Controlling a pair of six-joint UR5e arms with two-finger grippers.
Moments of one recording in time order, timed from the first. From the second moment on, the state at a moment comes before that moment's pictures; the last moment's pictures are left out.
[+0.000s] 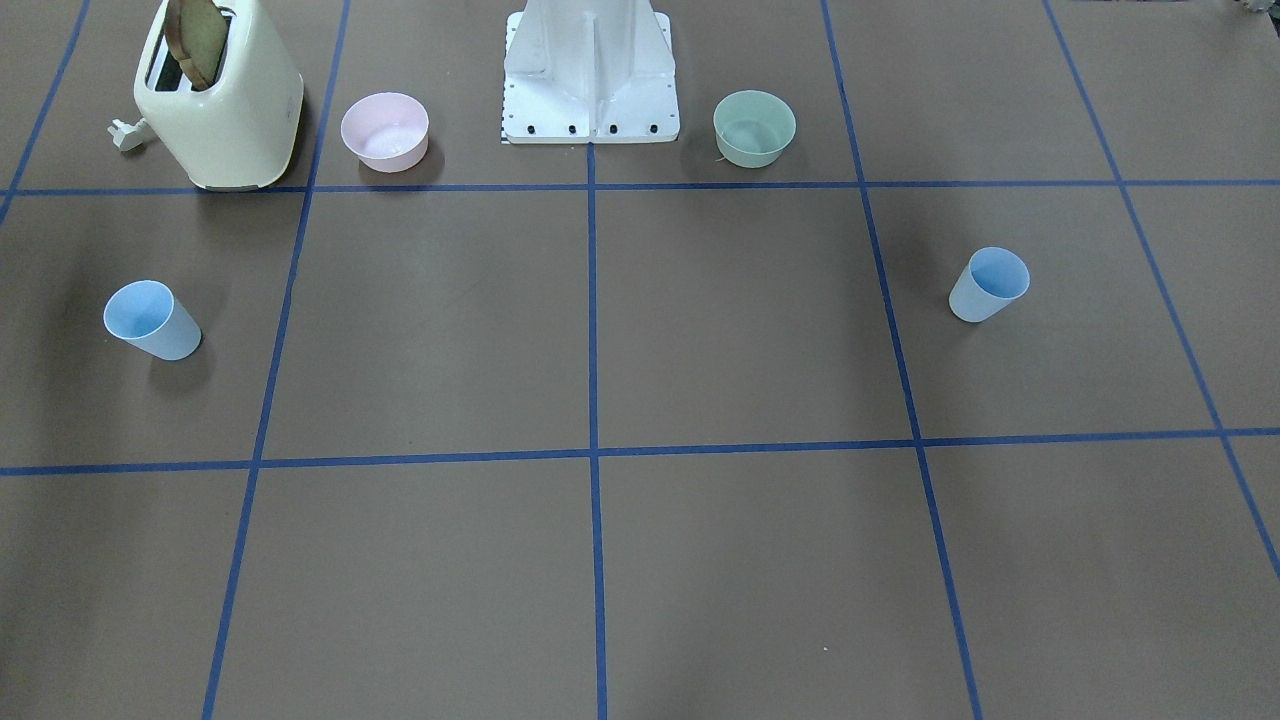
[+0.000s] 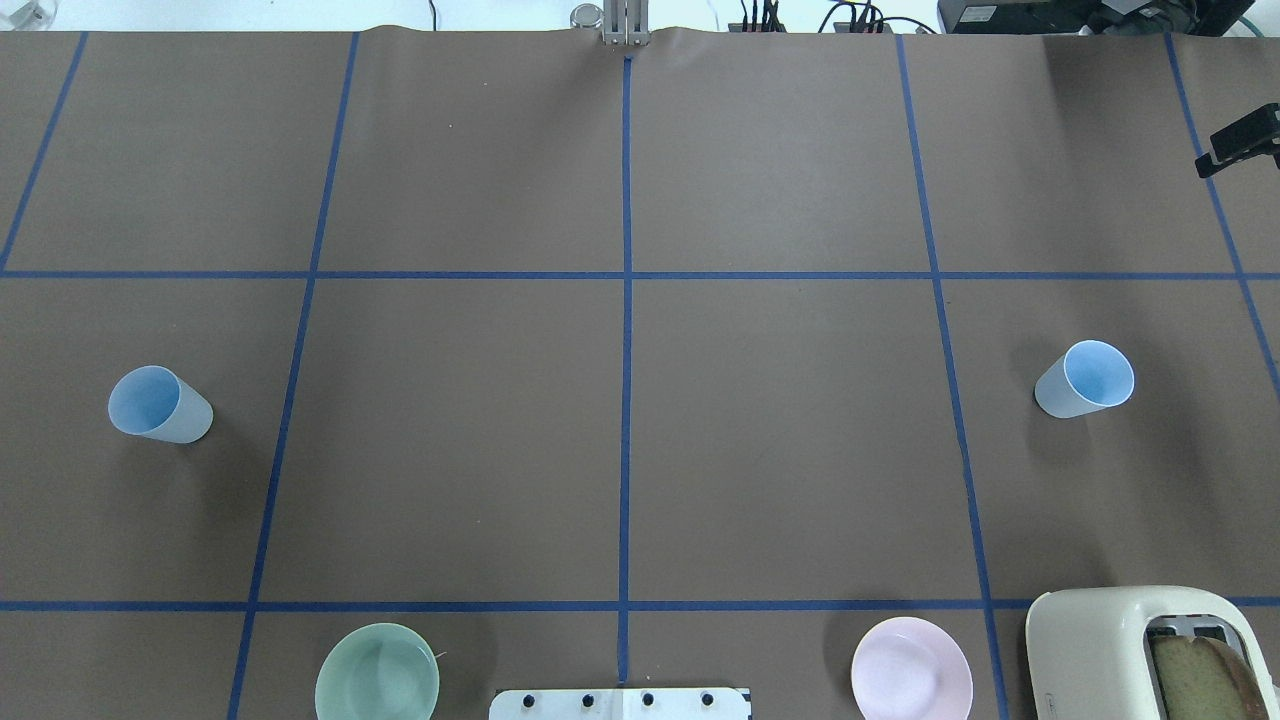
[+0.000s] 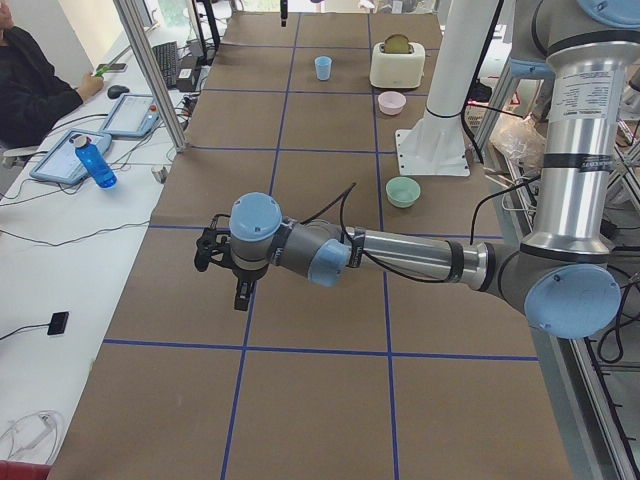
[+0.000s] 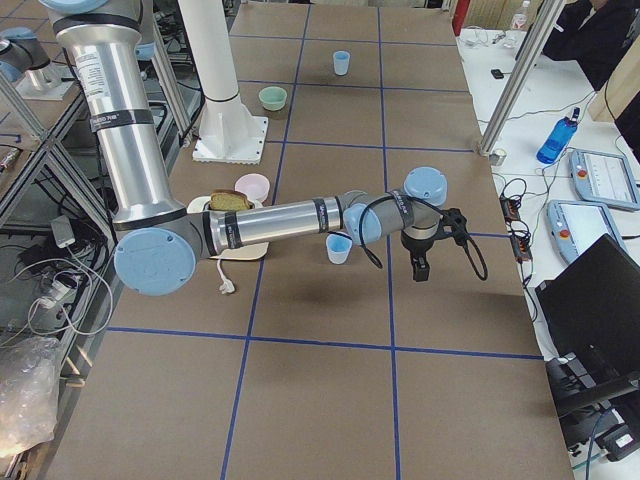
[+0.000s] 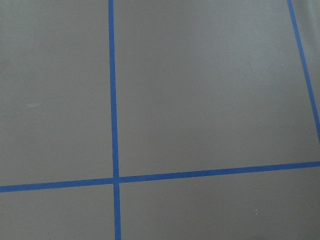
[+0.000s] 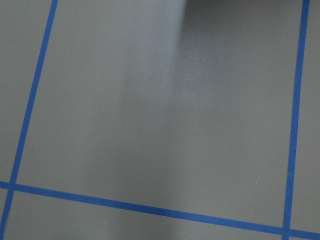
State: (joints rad) left arm -1.56 -1.61 -1.66 -1.86 -2.45 -0.25; right arm 1.37 -1.35 1.53 -1.35 2.33 0.29
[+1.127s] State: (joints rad) left arm -1.36 -1.56 -1.67 -2.13 -2.39 -0.61; right arm 1.25 -1.50 1.72 -1.23 2.33 0.55
